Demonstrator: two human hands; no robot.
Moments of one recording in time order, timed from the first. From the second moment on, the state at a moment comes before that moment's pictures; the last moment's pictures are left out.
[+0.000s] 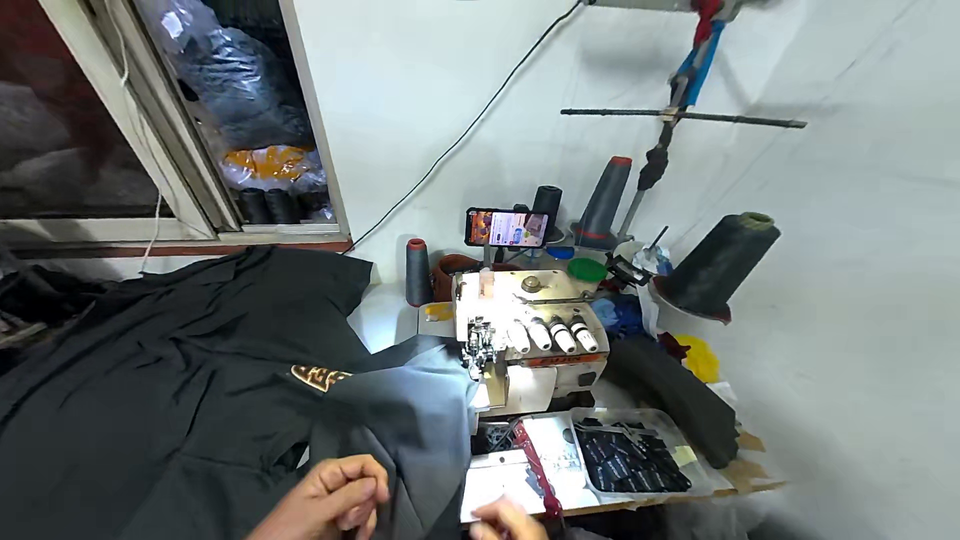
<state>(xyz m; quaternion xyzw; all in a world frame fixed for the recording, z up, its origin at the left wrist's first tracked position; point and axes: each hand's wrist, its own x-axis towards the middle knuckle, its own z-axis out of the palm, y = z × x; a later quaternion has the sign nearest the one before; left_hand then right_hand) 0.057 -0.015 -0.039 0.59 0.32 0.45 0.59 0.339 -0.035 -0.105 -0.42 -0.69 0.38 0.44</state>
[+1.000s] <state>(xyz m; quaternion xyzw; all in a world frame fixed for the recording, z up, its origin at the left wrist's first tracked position) 0.053 -0.025 -0.062 0.59 0.38 0.50 0.51 0.288 -0.002 -0.101 -0.40 -0.48 0.55 0.56</state>
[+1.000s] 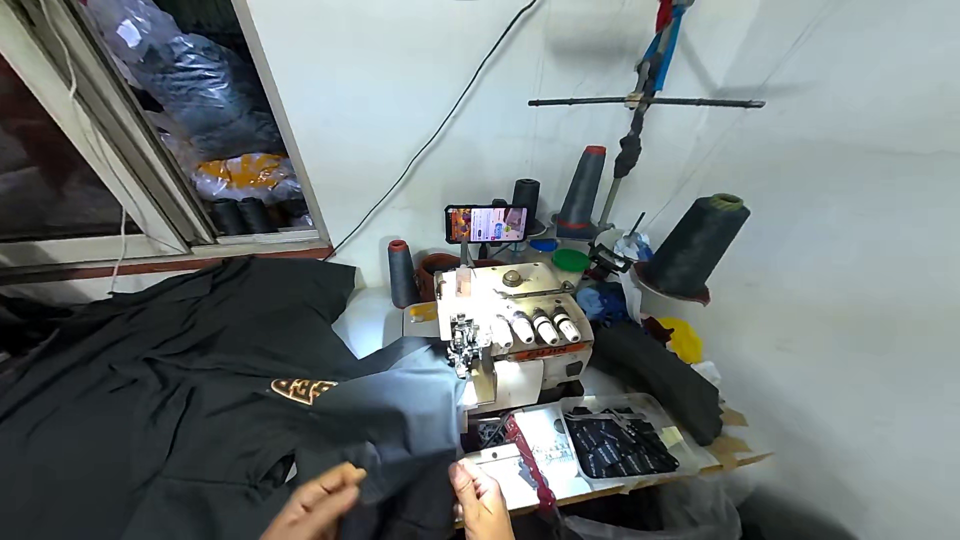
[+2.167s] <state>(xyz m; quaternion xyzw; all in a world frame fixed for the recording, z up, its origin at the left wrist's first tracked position) 0.162 -0.061 -0.014 0.85 0.46 0.25 0.11 0.340 -0.060 -0.096 -0.39 -0.49 0.55 0.56</state>
